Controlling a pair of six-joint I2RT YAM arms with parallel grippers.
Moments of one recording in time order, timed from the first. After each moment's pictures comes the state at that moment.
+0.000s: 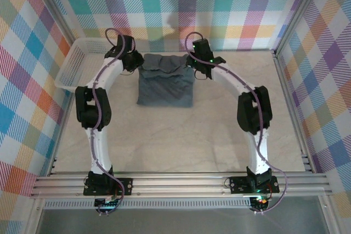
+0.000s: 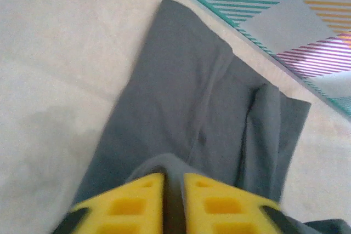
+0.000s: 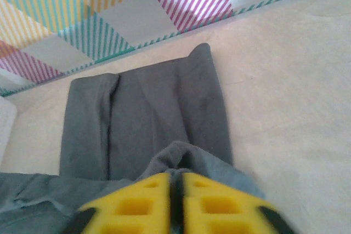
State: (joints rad) left arm -0.13 2.19 1.96 -0.60 0.12 -0.69; right arm 0.44 2.16 1.90 -0.39 0.08 0.61
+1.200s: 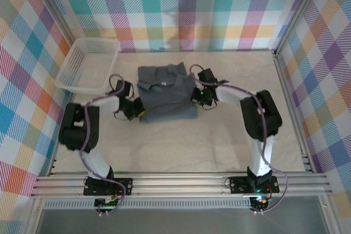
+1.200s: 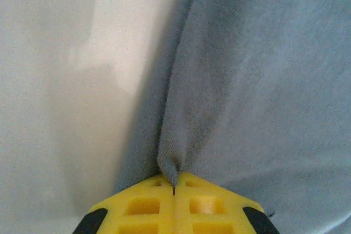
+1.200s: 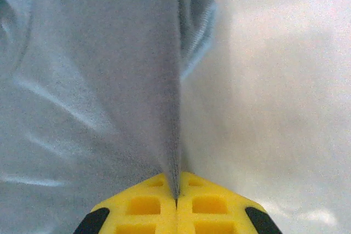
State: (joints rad) left arm -0.19 1.68 0.88 -0.38 0.37 -0.73; right arm 0.48 1.90 1.23 -0.41 -0.21 0.66
